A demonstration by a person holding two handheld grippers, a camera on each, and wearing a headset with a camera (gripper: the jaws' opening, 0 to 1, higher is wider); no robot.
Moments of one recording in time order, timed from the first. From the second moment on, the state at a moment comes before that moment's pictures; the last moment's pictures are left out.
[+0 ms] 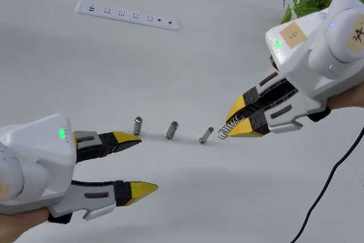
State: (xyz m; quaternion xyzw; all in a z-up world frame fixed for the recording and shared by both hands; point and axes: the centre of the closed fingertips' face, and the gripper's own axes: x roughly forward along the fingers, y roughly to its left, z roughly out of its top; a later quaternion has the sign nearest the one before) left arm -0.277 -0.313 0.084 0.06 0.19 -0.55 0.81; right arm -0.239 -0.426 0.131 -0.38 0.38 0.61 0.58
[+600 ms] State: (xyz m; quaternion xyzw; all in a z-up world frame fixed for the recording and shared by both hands) left arm -0.263 -0.287 0.073 0.05 0.20 -0.53 0.82; right arm -0.201 -0.439 0.095 -0.38 0.41 0.57 0.59
